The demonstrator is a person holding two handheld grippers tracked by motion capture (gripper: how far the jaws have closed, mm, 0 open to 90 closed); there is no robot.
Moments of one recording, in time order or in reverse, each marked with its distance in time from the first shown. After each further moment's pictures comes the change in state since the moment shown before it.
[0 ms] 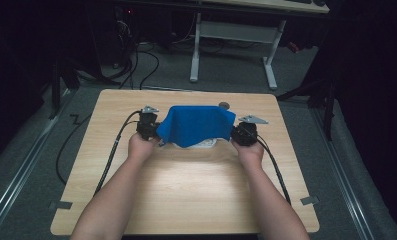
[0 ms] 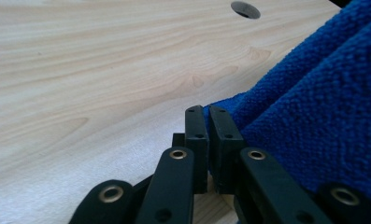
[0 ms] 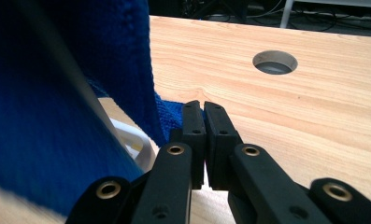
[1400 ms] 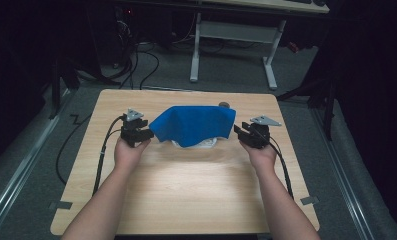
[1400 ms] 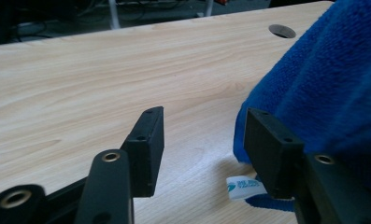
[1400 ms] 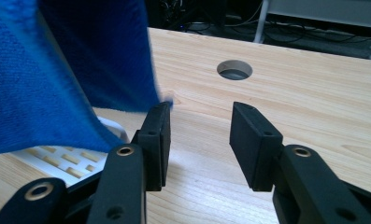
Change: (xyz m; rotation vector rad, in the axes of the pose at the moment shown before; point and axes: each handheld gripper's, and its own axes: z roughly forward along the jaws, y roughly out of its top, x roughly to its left) left arm -0.001 -0.016 -0.060 -0.113 0.201 0.031; right arm -0.010 0.007 -0.040 -0.025 -0.081 -0.027
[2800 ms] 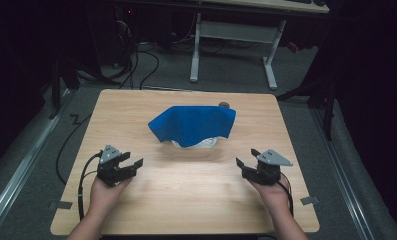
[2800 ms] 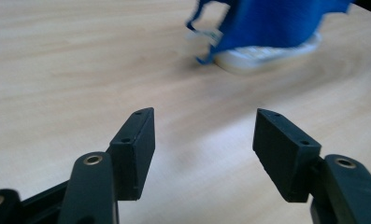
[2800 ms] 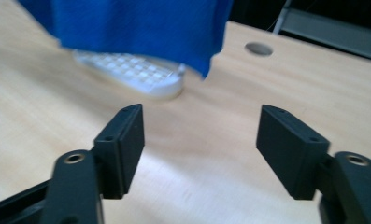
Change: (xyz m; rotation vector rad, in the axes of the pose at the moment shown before) left arm -0.024 -0.089 -0.104 0.013 -0.072 -0.023; right arm 0.040 -0.066 -0.094 -0.031 0.046 -0.163
